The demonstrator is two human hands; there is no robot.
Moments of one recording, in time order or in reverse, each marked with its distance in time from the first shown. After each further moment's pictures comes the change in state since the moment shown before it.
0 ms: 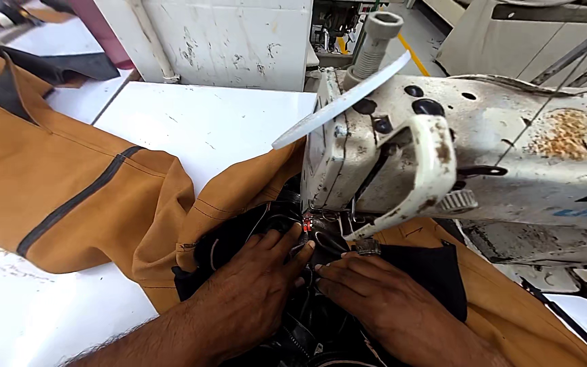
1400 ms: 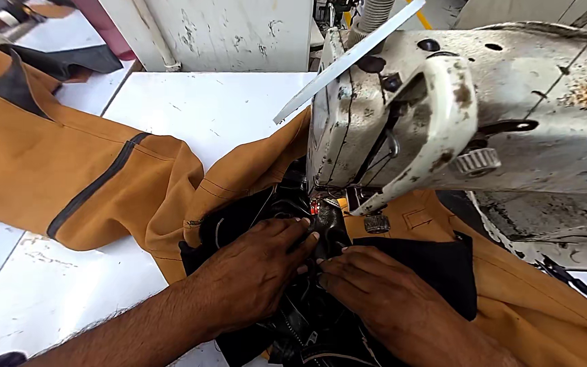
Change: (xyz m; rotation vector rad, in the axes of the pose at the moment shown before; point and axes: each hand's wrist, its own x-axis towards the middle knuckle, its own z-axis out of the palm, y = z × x) left_hand -0.009 -0.011 -0.007 -0.053 -0.024 0.116; right_hand 0.002 -0.026 0.007 0.040 0.069 0.035
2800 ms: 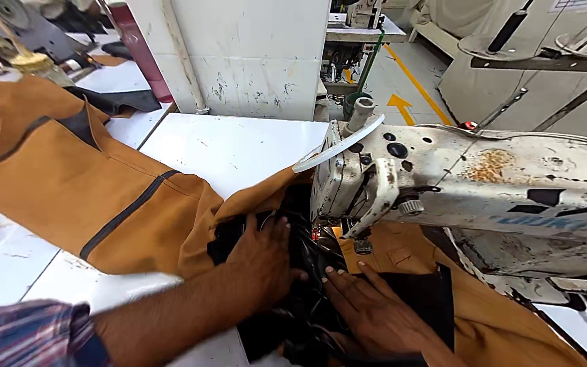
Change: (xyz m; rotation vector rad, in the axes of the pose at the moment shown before) left_hand 0.034 0.007 -0.047 0.192 -0.525 -0.437; right_hand -0.004 -0.017 -0.007 -0.186 -0.205 0.194
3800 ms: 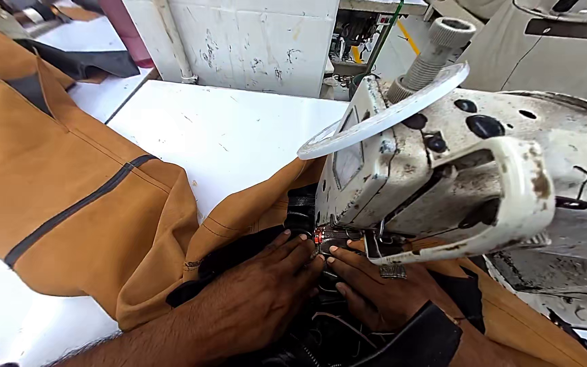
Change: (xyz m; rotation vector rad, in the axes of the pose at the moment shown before) left_hand 0.012 0.002 0.067 -0.278 0.662 0.433; right_hand 0.021 0.067 0.039 0.042 0.261 -0.042
